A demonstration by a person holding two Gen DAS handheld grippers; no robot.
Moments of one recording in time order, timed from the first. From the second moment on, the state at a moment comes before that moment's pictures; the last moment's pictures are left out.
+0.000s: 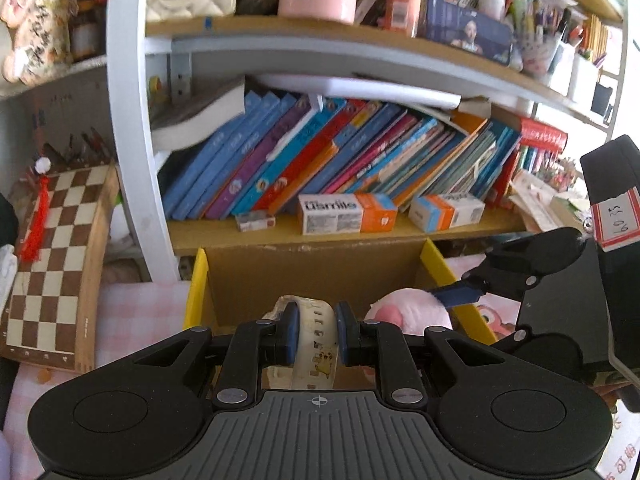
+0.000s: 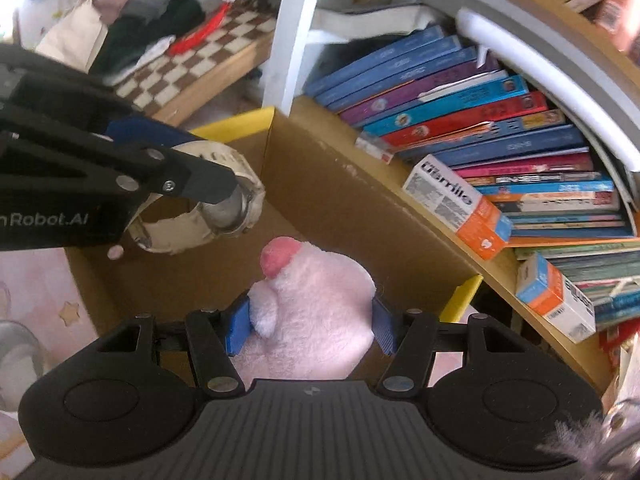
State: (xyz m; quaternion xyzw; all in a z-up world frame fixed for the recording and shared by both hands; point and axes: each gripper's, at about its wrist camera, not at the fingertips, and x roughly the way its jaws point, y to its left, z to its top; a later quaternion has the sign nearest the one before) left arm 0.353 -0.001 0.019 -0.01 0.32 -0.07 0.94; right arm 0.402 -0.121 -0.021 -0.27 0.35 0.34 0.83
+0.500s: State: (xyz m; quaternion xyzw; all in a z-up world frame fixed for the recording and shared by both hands) left arm 0.381 -0.005 -0.020 0.03 0.41 -0.05 0.91; right arm 0.430 -0.103 -0.055 -0.30 0.39 0.37 0.79
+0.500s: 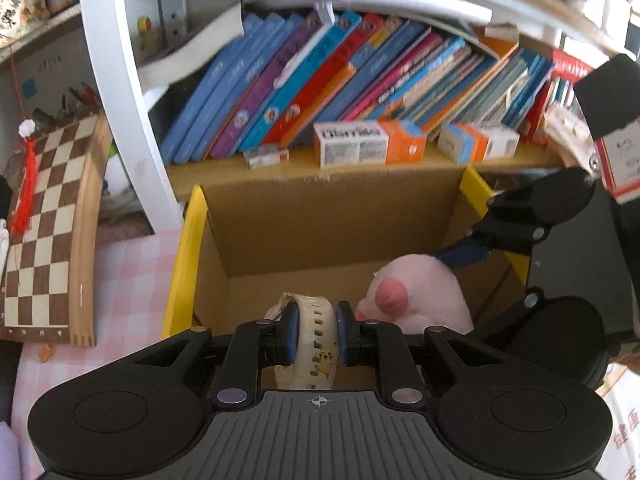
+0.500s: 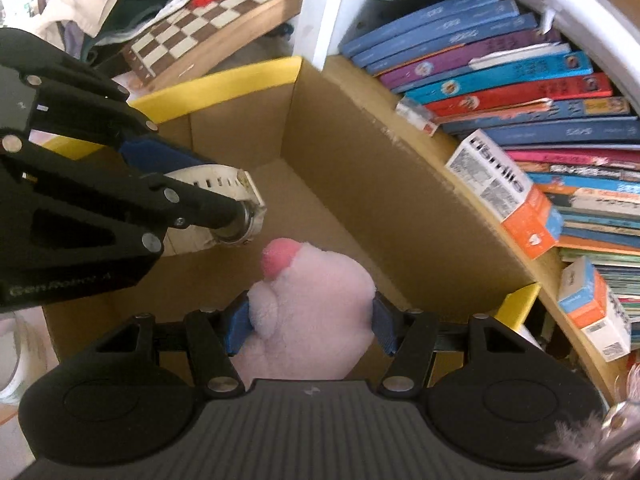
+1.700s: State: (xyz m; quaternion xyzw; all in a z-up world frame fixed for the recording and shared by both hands) left arm 0.362 -0.007 -0.004 0.07 0.37 -0.01 0.93; right arm 0.420 -0.112 -0.038 -0.29 0.38 0.35 0.81
